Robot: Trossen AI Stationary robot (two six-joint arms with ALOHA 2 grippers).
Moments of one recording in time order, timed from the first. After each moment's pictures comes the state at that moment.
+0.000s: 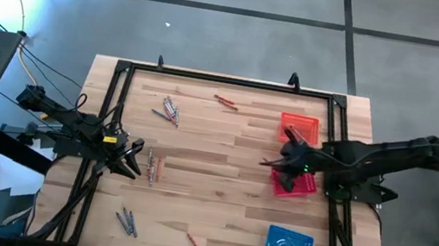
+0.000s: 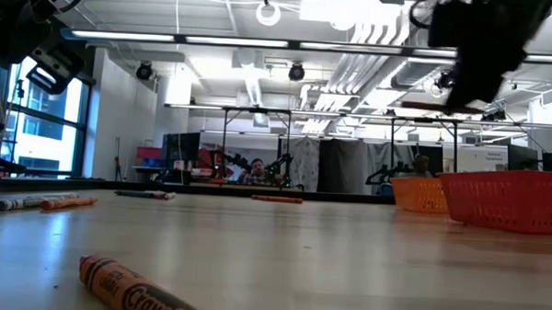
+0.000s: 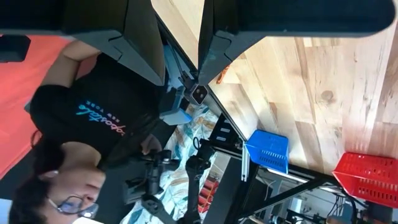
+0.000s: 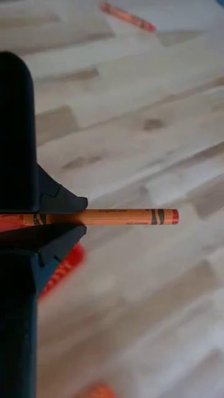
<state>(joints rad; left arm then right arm) -0.37 0.07 0.02 0.03 0.22 -0.44 0.16 0.98 0.72 -0.69 0.11 0.62</state>
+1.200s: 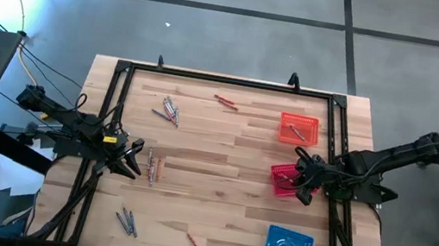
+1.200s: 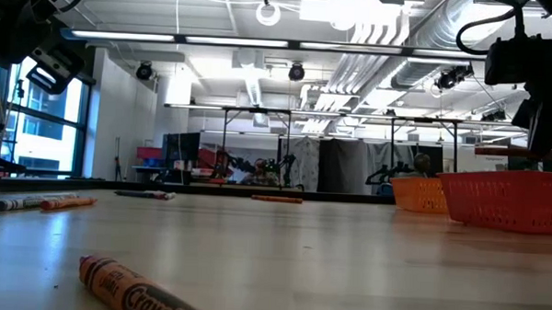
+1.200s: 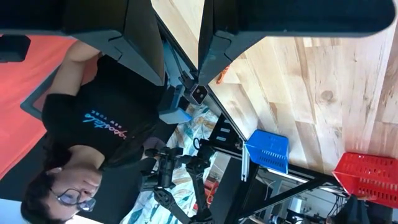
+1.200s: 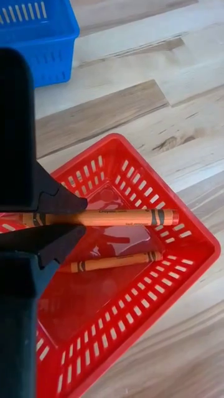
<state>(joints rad) -0.37 0.07 0.02 0.03 0.22 -0.44 0.35 0.77 0.51 -0.80 0.11 0.80</state>
